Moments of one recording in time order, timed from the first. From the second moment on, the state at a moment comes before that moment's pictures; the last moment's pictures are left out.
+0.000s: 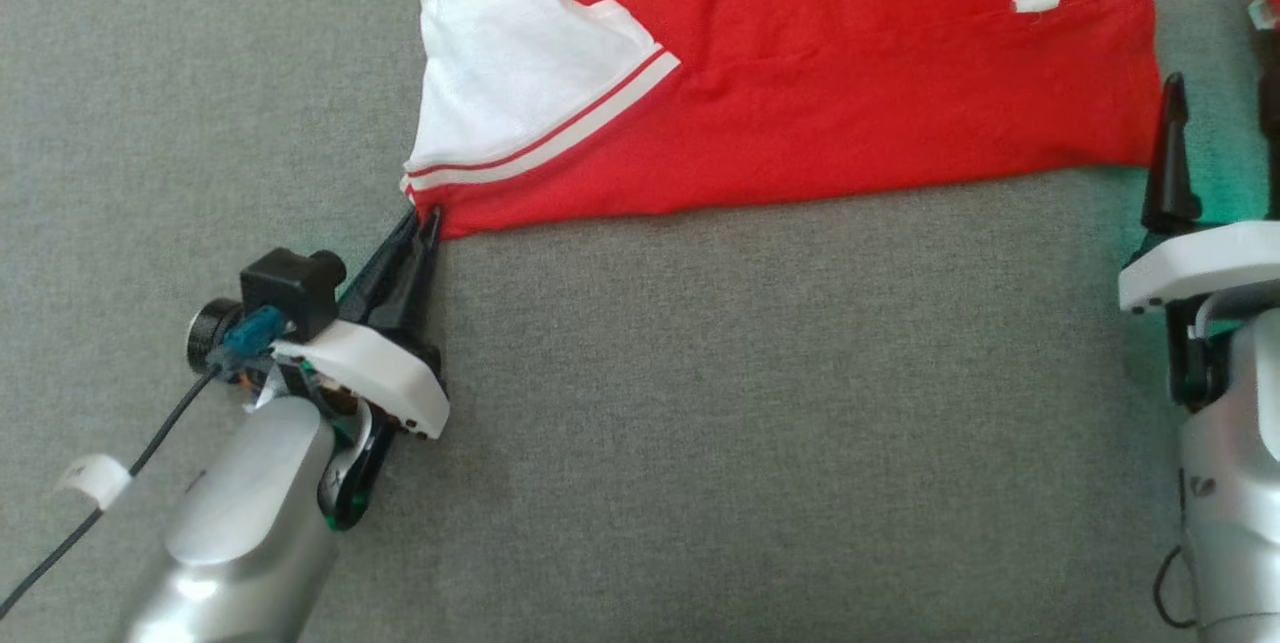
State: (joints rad) left arm -0.51 0.29 -0.56 0.53 -0.54 -0.09 -0.10; right arm -0.52 -0.16 -0.21 0.59 -0.02 0.13 -0.25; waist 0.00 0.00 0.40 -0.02
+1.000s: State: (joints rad) left arm -0.36 0.36 -0.59 0.28 -0.55 -0.04 -0.08; right arm -0.39 -0.27 -0.06 0.66 0.24 0.13 -0.08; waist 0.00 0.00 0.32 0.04
